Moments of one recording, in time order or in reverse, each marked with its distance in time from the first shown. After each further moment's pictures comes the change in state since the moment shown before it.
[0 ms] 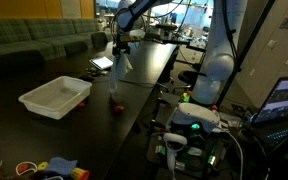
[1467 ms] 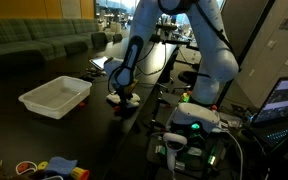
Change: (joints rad) arm 0.207 0.429 0.120 -0.159 -0.160 0.081 -0.026
